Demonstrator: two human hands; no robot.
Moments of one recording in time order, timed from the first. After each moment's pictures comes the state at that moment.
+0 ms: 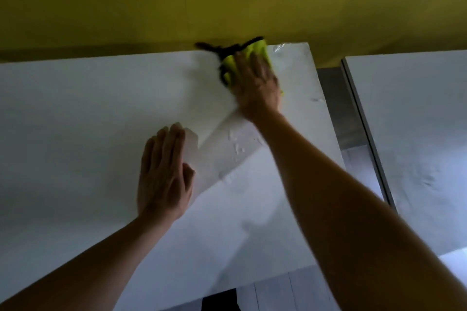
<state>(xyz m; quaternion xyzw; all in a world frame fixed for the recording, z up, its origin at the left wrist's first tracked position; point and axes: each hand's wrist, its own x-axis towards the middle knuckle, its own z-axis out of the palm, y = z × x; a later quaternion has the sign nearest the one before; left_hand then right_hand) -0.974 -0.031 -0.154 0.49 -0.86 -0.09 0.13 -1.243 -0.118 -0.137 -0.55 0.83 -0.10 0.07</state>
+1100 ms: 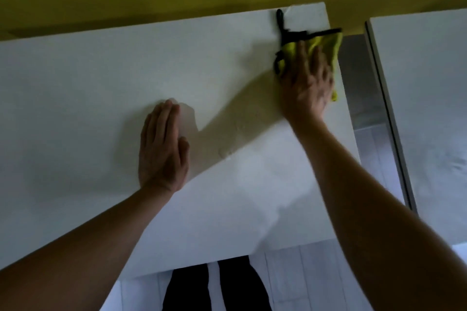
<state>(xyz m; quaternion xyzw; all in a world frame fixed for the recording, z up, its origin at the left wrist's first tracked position) -0.973 -0.033 -0.156 0.49 -0.85 -0.10 0.16 -1.285 -0.038 -0.147 -0.43 0.89 -0.16 0.04</state>
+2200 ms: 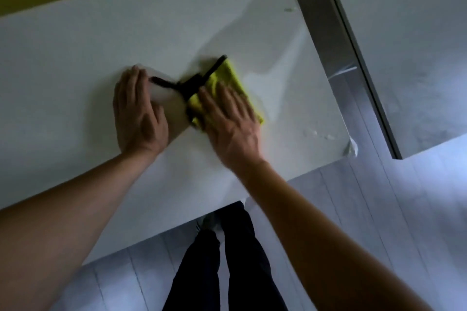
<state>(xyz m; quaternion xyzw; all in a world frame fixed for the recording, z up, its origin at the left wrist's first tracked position) -0.970 -0.036 -0.165 0.48 -0.85 -0.10 0.18 -1.134 0.096 -0.147 -0.57 0.79 -0.20 0.04</state>
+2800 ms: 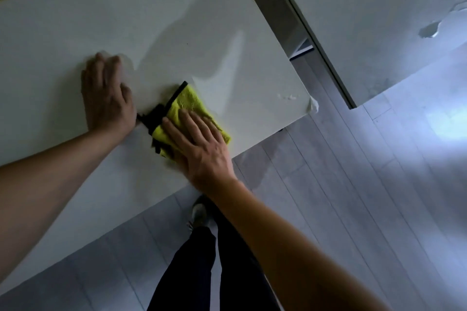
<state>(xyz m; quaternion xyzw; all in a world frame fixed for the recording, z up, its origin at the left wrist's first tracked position) -0.958 -0.040 -0.167 0.41 -0.89 -0.09 0.18 -1.057 0.184 -0.144 -0.60 0.78 -0.15 0.07</state>
